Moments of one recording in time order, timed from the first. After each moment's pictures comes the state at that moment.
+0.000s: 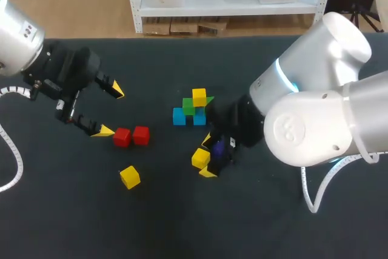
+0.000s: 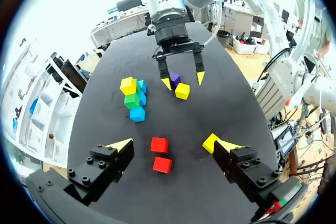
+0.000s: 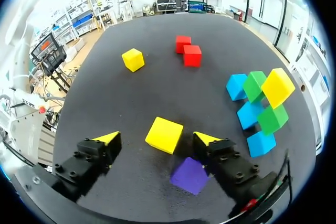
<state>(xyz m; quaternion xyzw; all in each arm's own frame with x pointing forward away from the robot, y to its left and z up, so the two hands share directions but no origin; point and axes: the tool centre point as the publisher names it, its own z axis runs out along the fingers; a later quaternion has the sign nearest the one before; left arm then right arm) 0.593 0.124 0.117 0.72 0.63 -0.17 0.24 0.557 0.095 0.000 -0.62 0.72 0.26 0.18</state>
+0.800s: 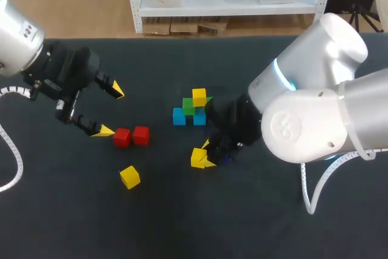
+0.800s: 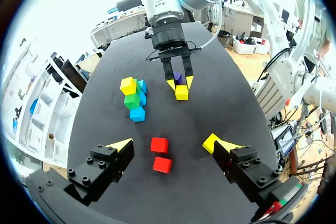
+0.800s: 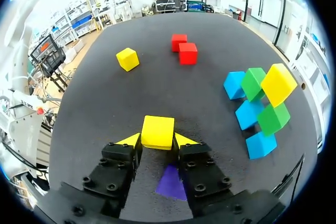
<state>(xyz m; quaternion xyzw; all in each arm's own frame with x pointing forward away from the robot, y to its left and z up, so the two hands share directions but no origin) 0.593 0.124 0.117 0.72 0.63 -0.17 0.24 0.566 0.095 -0.005 -0.61 0.72 0.26 0.18</state>
